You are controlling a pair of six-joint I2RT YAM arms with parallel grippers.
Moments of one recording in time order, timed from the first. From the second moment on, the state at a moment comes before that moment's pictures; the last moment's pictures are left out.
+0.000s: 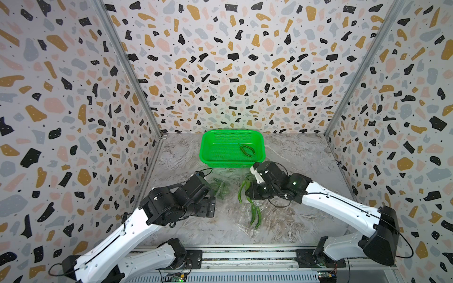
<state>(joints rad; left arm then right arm) -0.86 0.95 1.23 -1.40 -0.19 -0.66 0.90 1.36 1.22 -0.67 -0.19 0.77</state>
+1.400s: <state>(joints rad) -0.86 0.93 1.31 -1.50 -0.21 -0.64 0.53 2.51 2.33 -0.64 -0.27 0.35</state>
